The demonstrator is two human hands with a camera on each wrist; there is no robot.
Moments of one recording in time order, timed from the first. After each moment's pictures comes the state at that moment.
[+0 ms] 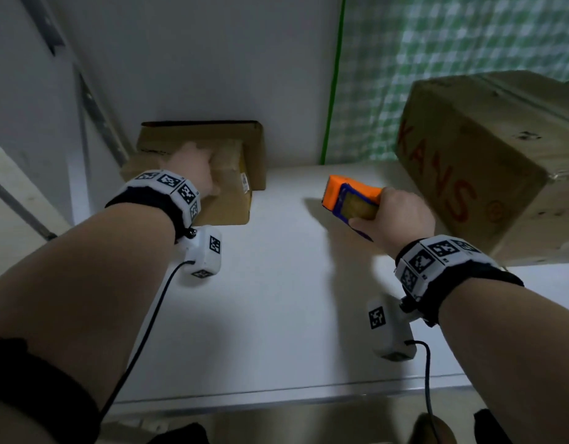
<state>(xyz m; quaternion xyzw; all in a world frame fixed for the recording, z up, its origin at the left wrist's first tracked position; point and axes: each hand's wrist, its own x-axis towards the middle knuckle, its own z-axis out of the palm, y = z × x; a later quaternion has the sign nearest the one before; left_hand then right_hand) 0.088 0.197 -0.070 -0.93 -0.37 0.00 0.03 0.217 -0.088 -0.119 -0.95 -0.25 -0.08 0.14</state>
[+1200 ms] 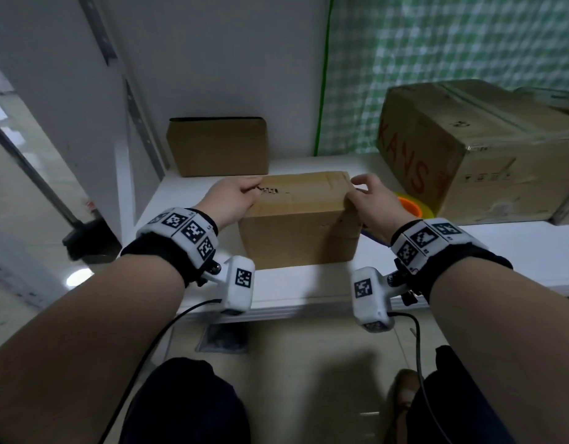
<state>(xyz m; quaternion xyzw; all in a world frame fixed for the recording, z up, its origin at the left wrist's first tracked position) -0.025 0.042 -0.063 -0.89 -0.28 -0.13 -0.34 0.113 -0.150 -0.072 -0.86 -0.23 0.14 0.44</state>
